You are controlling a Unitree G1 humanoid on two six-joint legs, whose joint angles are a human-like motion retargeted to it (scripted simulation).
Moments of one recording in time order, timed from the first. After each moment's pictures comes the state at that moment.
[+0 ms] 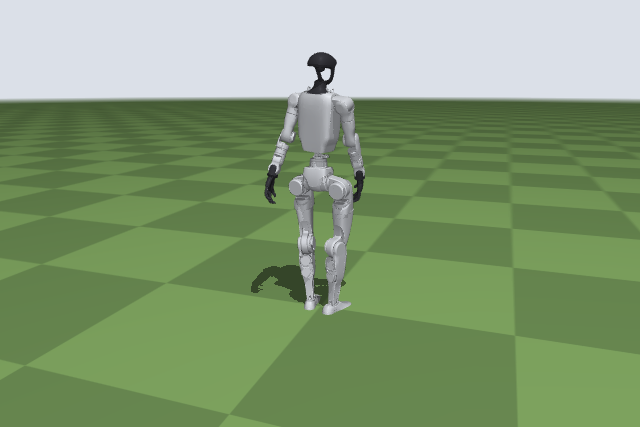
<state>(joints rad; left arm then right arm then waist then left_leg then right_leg) 0.25 0.16 0.37 1.70 0.08 0.14 -0.12 -0.32 -0.05 0.24 1.40 -0.28 0.12 0.20 -0.15 0.08 -0.07 -0.02 -0.03 0.33 0.01 -0.06 0.10 -0.04 0.02 -0.23 0.04 -0.04 -0.08</state>
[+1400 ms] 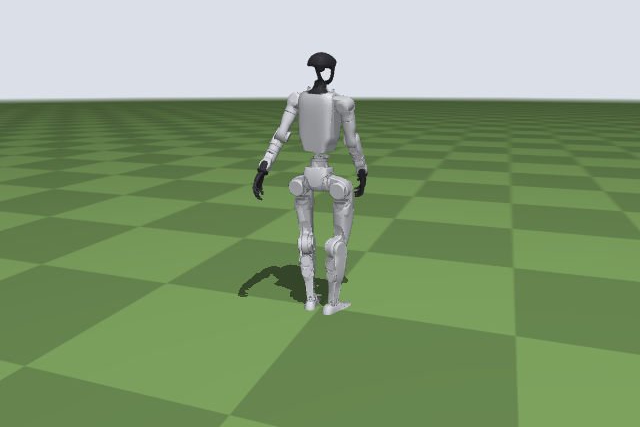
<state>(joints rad) 0.43 0.20 0.41 1.70 0.17 0.18 -0.13 -0.27 -0.08 0.25 1.22 -0.24 0.03 0.20 -0.16 0.08 -0.09 -0.03 -0.04 0.31 0.00 -0.06 0.10 -0.04 0.02 -0.27 0.03 -0.05 -0.06</state>
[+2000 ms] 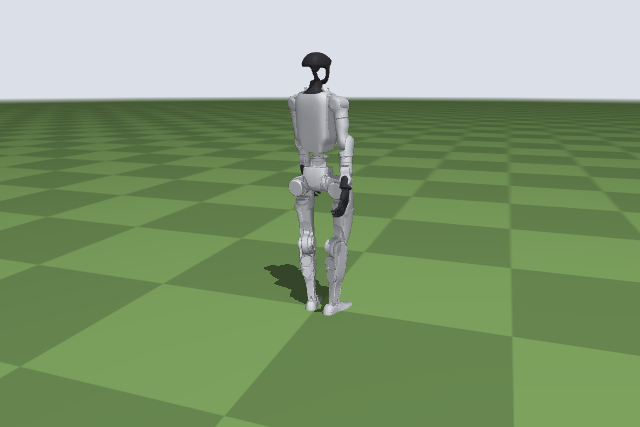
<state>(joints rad) -0.20 0.10 0.11 1.48 0.11 0.13 -0.18 0.11 -0.23 0.03 1.70 -0.39 0.22 0.10 -0.20 0.07 -0.11 -0.04 -0.03 0.34 0.00 -0.06 0.11 -0.07 0.04 -0.22 0.04 -0.04 -0.06</state>
